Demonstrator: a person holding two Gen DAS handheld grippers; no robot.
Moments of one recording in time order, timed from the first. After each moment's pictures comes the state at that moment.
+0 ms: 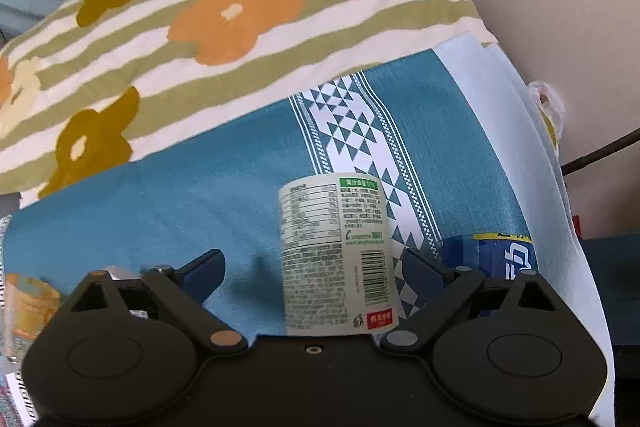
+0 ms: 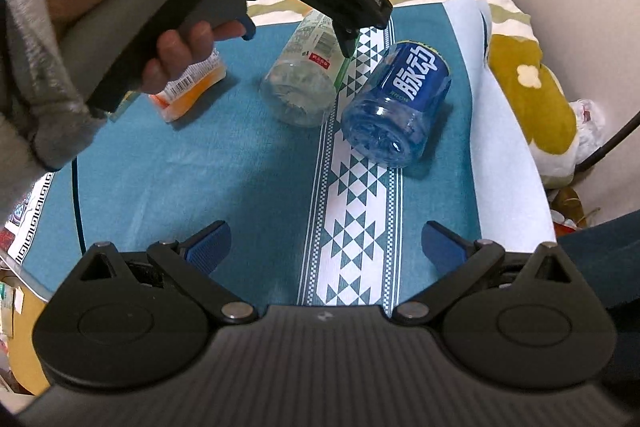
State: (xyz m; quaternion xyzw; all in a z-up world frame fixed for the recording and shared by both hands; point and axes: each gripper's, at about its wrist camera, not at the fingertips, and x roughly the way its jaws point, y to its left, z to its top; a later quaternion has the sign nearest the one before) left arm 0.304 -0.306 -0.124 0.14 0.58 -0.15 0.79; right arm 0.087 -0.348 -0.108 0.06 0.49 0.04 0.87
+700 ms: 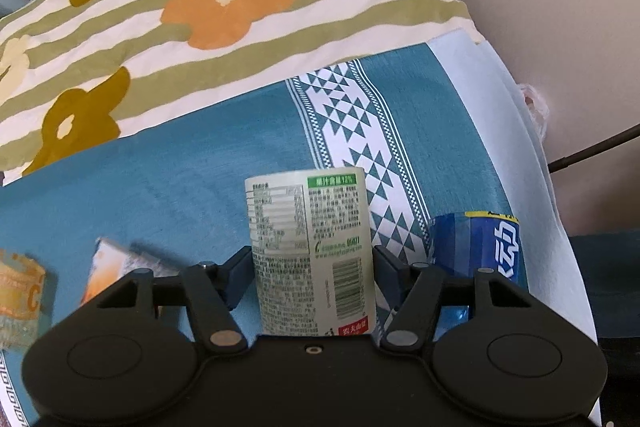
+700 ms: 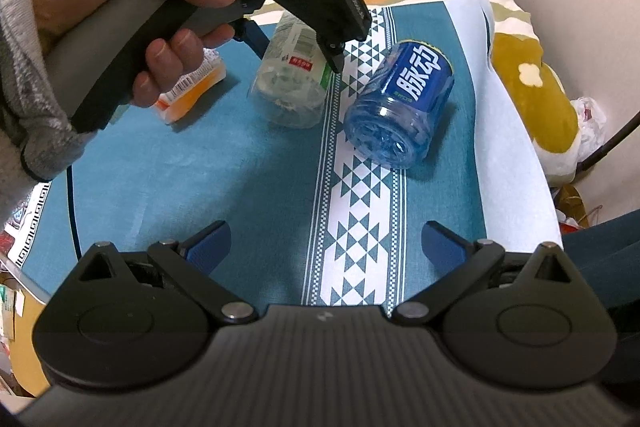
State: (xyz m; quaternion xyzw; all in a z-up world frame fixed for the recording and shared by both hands) left arm 0.293 -0.286 -0.117 0.10 0.58 -0.16 0.79; right arm 0.089 -0.344 -0.107 0.07 0.49 0.04 0.87
